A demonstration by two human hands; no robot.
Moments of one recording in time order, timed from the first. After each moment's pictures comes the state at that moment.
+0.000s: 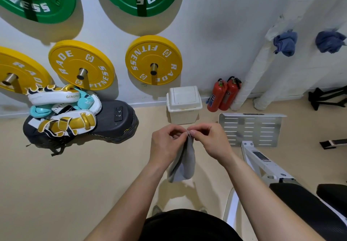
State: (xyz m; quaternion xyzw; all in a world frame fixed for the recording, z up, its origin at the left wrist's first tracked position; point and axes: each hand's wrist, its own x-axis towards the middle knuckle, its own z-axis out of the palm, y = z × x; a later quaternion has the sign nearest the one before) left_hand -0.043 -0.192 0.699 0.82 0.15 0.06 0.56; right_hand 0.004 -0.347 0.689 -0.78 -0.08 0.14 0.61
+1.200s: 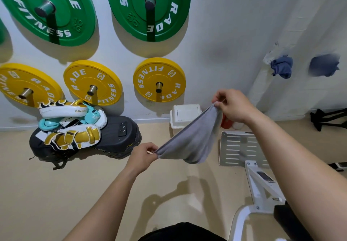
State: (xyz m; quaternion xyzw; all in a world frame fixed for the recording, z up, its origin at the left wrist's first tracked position) left_hand -0.043 -0.092 0.654 0.89 0.17 -0.07 0.41; right_hand 0.108 -0.379 0.798 -0.94 -0.18 0.04 0.28
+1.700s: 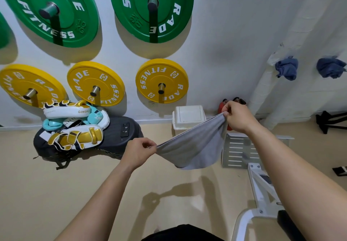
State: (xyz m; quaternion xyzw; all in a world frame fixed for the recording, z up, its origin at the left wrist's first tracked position) left_hand -0.030 -0.080 0.681 0.90 0.18 -0.02 0.40; right_hand 0.127 -0.395 0.745 -0.96 -0.08 0.06 0.27
